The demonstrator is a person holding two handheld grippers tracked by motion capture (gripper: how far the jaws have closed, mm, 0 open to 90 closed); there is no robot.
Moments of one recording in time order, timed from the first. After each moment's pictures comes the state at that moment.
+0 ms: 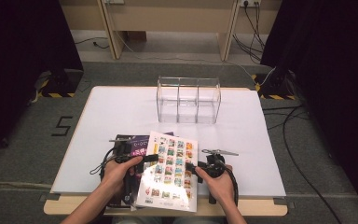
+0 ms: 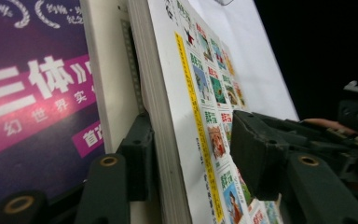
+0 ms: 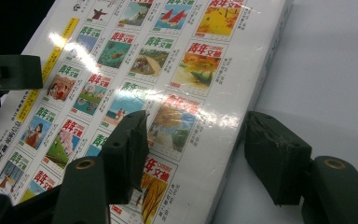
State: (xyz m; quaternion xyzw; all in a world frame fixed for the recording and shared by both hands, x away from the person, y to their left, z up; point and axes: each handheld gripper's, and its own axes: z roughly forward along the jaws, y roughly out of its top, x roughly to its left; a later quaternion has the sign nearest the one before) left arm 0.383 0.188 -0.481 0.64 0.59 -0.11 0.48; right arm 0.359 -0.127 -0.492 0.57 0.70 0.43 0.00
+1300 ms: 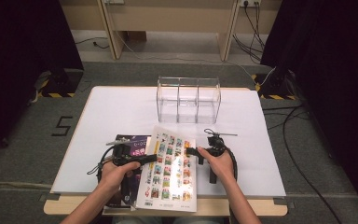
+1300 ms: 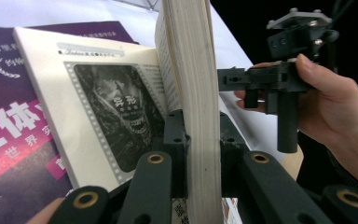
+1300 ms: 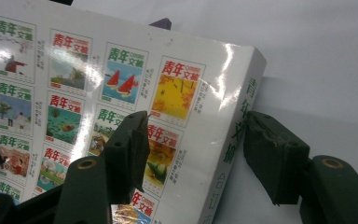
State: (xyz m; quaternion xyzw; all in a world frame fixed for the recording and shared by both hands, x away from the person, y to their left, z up) left arm 0.369 0.194 -0.469 0.68 0.49 -0.07 0.54; right arm 0.425 -0.134 -0.489 0.56 0.70 0.44 -0.06
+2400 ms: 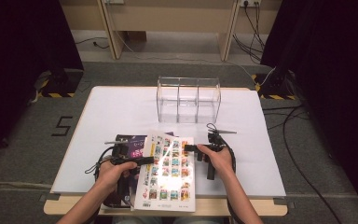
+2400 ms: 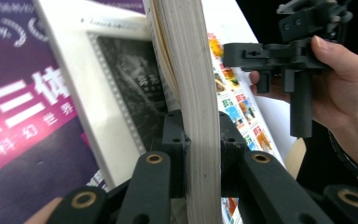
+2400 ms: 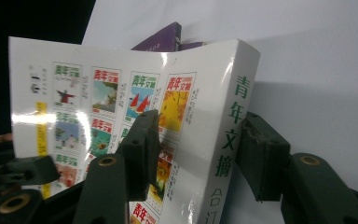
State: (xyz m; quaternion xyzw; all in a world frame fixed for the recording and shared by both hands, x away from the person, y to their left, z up) left arm 0.376 0.205 -0.482 0.68 0.52 -0.10 0.51; right arm 0.441 -0.134 -0.494 0.58 0.66 0.45 -0.14
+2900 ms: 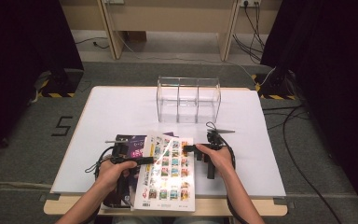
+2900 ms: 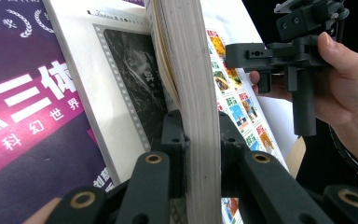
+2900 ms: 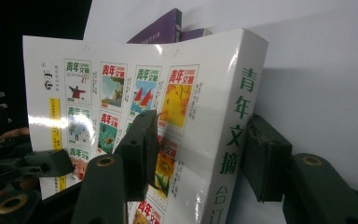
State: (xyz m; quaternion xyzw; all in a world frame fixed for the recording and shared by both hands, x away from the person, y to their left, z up) left arm 0.380 0.207 -0.485 0.67 0.53 -0.11 0.50; right arm 0.448 -0.133 -0.498 0.59 0.66 0.43 -0.18
